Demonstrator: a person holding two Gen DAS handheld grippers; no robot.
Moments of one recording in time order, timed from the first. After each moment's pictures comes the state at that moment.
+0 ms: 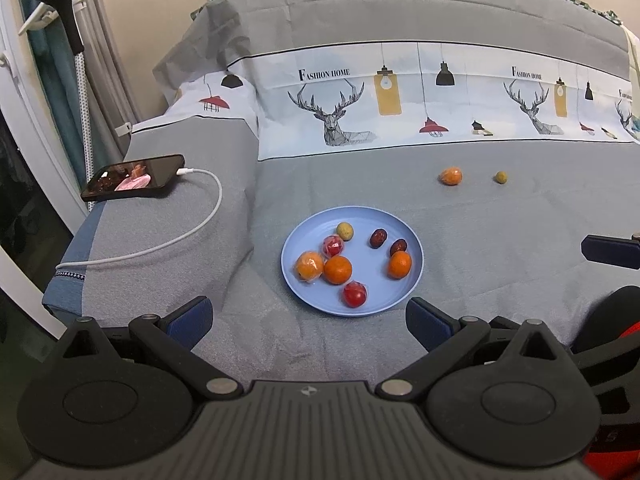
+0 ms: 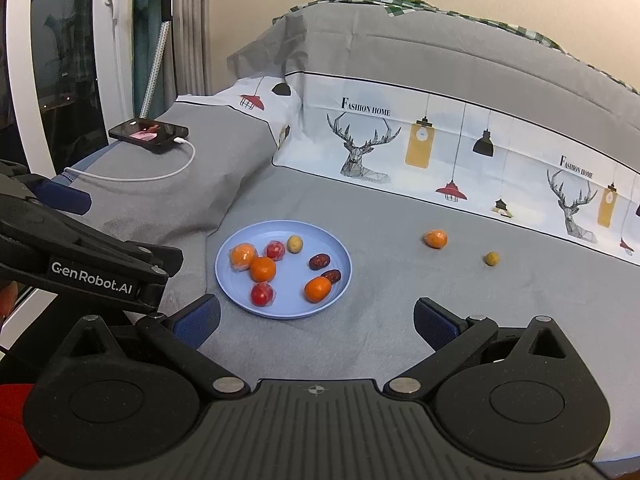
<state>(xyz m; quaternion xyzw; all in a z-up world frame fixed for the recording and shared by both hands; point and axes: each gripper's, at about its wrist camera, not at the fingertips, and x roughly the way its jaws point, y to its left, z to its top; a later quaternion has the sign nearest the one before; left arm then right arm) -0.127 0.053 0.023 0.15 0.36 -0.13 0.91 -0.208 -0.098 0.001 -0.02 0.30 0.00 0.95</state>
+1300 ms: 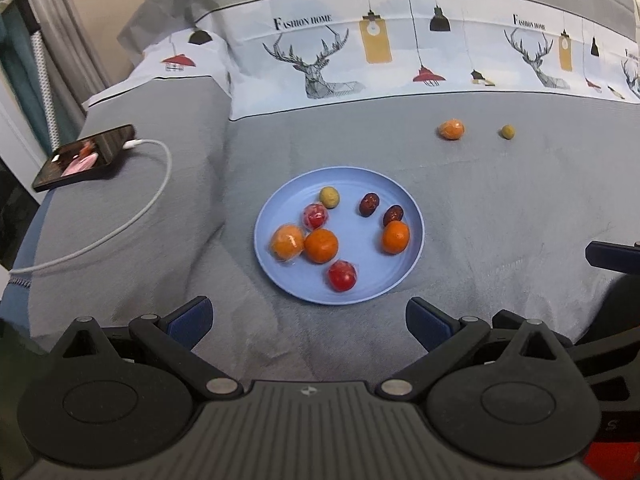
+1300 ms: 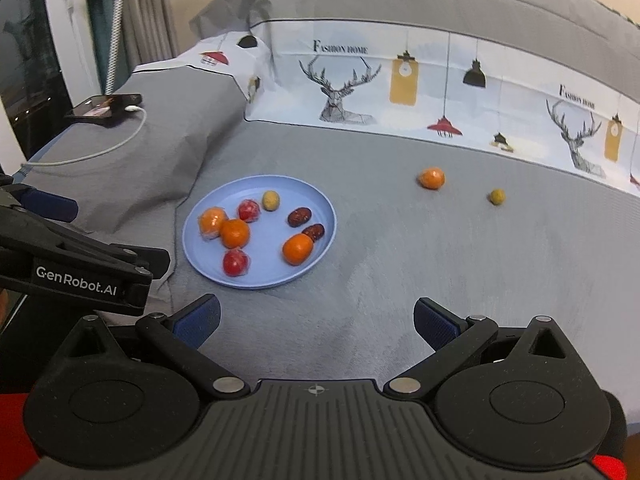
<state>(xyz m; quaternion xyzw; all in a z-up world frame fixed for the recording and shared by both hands) -0.071 0.017 -0.019 0.18 0.42 -0.14 0.88 -0.162 -0.128 -0.044 0.05 0.36 -0.02 0.93</state>
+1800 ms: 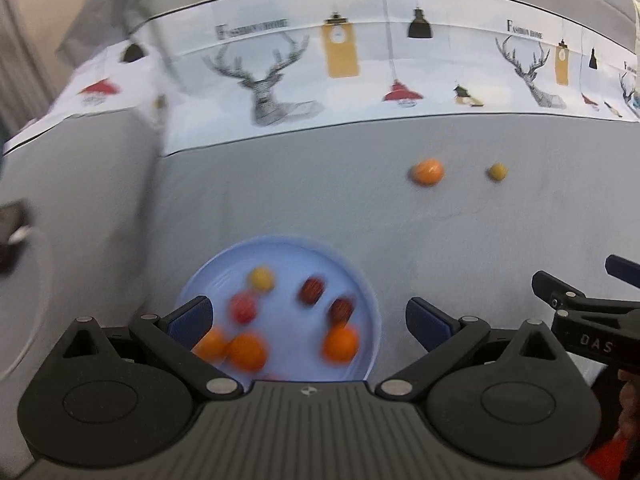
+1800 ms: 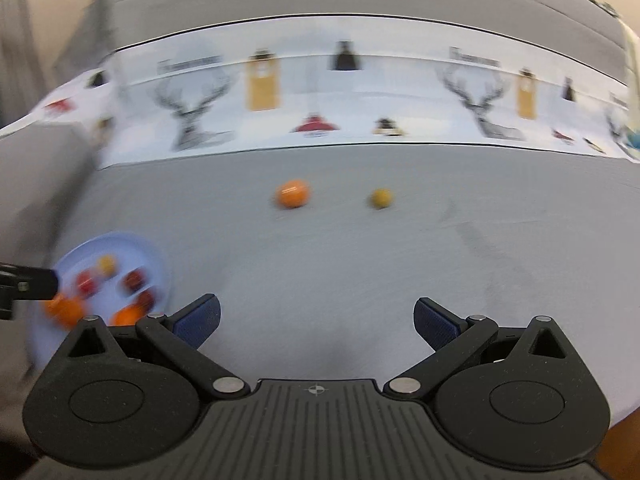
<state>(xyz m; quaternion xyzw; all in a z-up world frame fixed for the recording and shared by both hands) 0.035 -0.086 -0.038 0.17 0.44 -0.18 0.87 -0.086 -0.263 -0.087 0.10 0.34 -0.19 0.92</state>
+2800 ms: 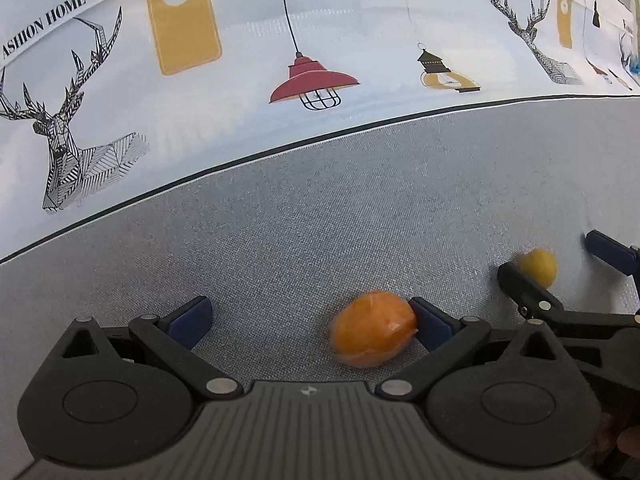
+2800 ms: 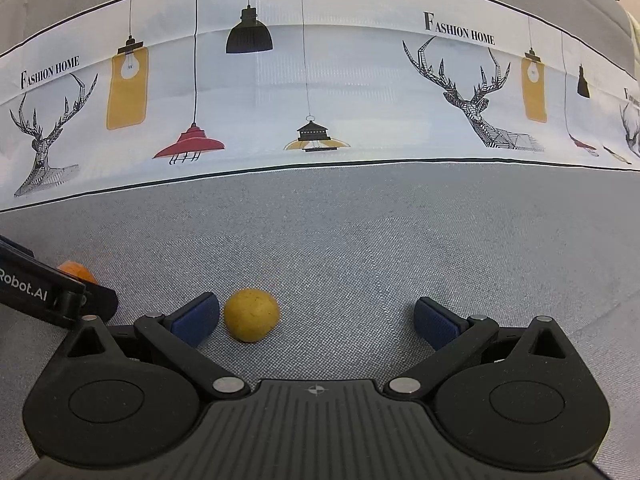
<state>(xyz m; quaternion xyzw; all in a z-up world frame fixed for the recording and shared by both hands) 0.217 -0.281 -0.179 0.20 0.46 -0.26 0.82 0.073 -0.404 -0.197 0.09 0.29 -0.22 0.93</state>
